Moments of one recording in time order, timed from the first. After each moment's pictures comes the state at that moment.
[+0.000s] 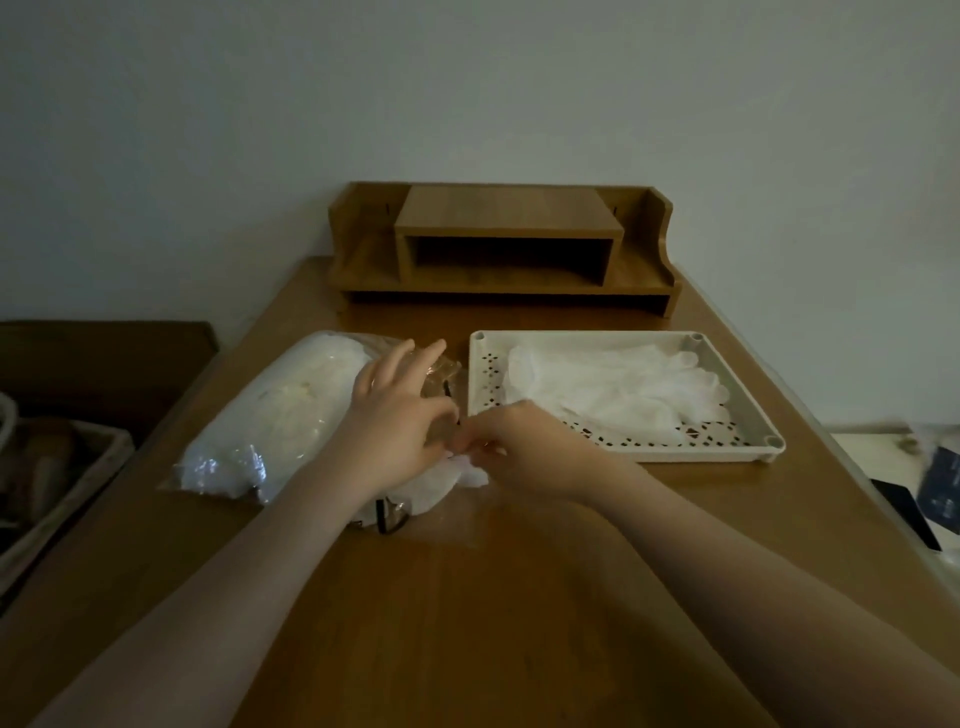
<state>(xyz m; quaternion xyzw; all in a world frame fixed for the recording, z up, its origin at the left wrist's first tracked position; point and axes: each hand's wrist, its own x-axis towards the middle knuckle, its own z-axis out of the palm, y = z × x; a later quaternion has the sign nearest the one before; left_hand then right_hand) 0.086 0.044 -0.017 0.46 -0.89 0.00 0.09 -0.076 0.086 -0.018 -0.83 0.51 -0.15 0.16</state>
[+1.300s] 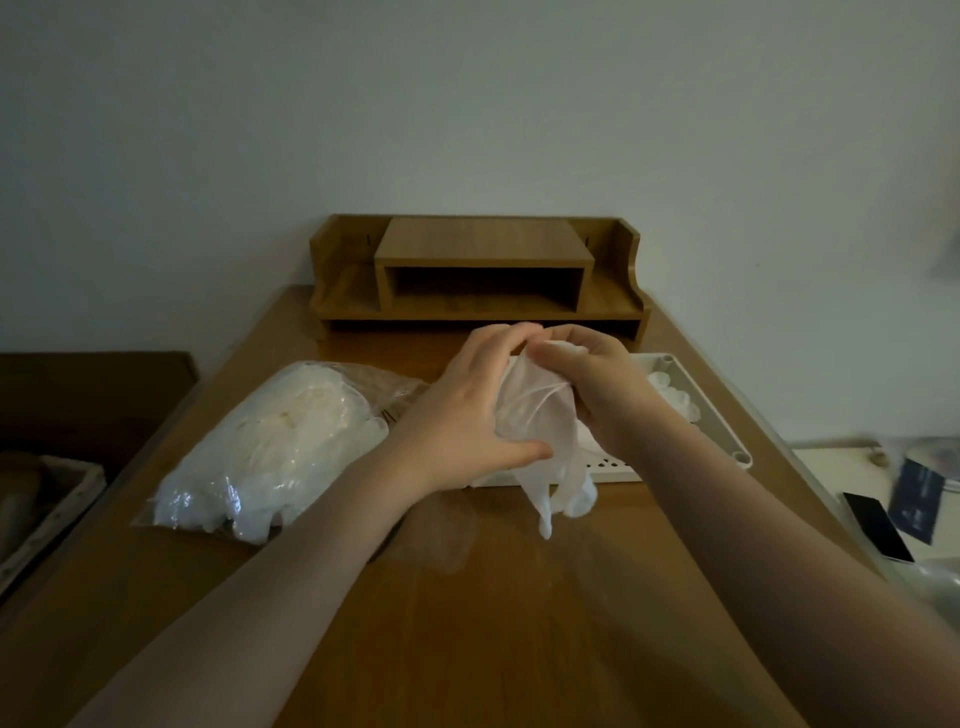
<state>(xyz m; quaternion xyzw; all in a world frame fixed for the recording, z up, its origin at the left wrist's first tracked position) 0.030 0.072 0.031 0.33 -0.88 -0.21 0.26 -0.126 0.090 0.035 -0.47 0.54 -0.55 0.44</state>
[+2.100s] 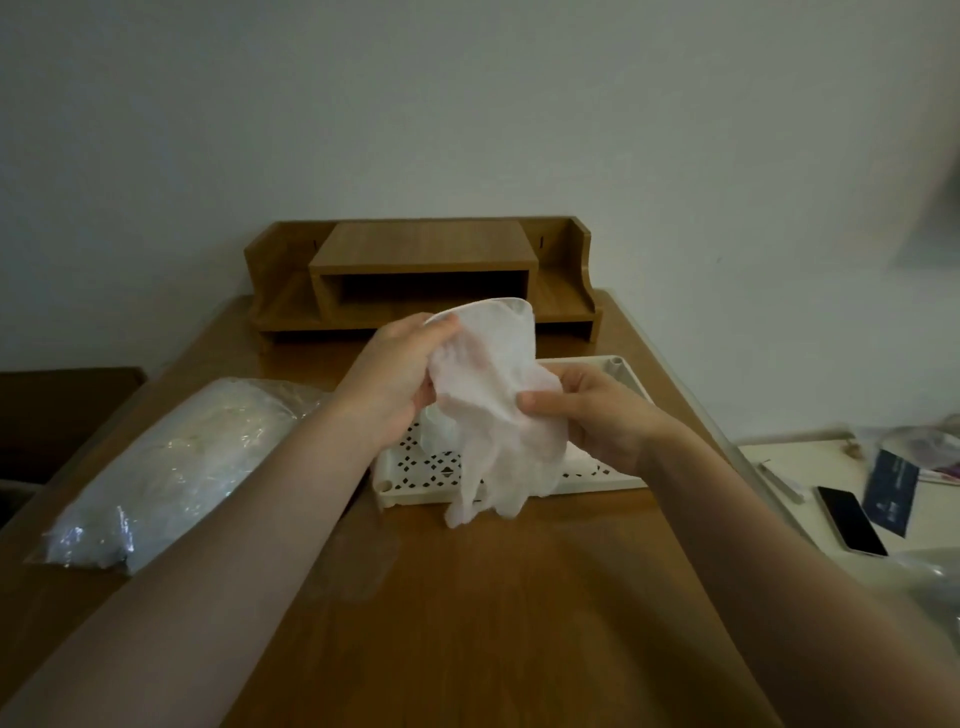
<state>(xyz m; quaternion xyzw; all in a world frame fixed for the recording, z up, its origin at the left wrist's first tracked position) -0.034 0.040 0.049 0.40 -0.53 -0.62 0.42 -0.213 0.100 0.020 -0.53 0.45 -0.42 0.58</state>
